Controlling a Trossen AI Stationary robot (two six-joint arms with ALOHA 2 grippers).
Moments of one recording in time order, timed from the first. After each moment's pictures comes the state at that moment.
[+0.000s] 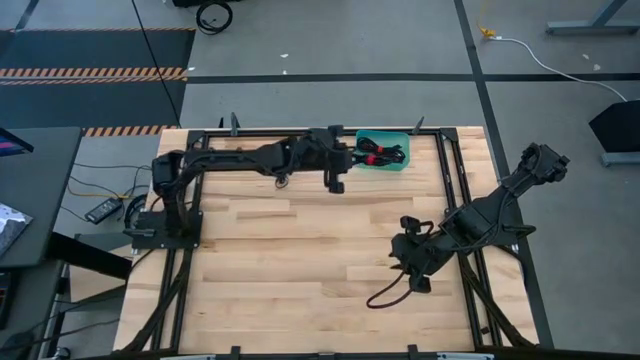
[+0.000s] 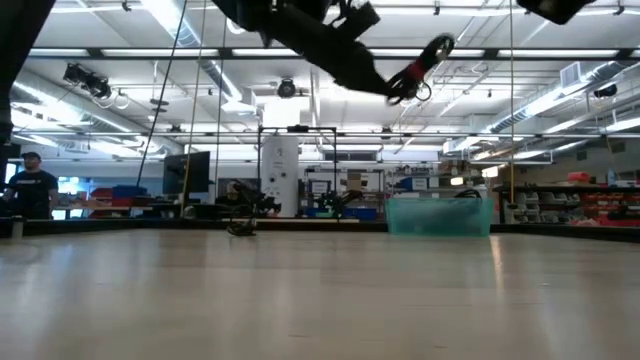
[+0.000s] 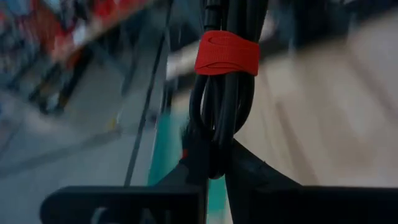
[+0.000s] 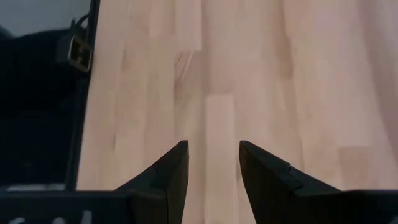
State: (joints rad) left arm 0.23 1.86 1.48 0.00 -0.07 0.55; right arm 0.61 1.26 1.11 -0.85 0.24 0.60
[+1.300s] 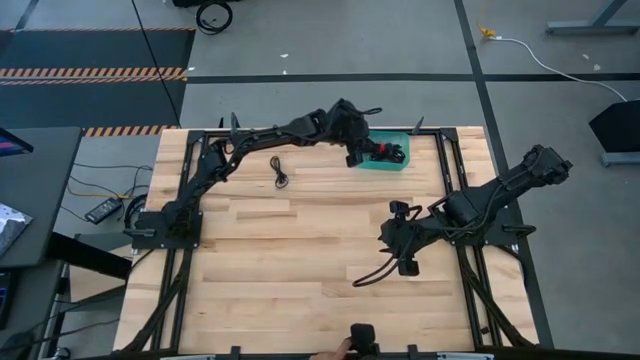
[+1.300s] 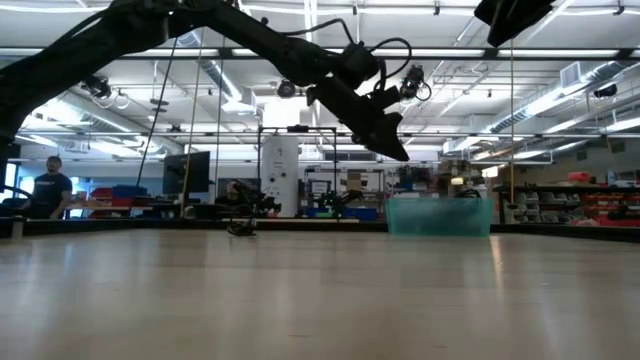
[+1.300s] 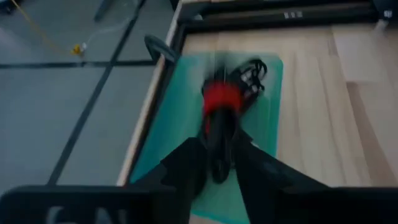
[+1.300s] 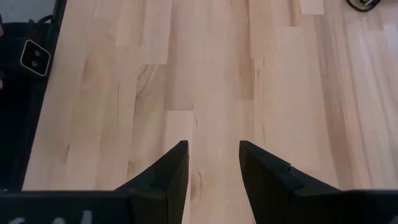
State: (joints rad) left arm 0.43 2.32 2.02 -0.29 0.07 0.33; right arm 0.45 1.26 1.11 -0.82 0.23 0.37
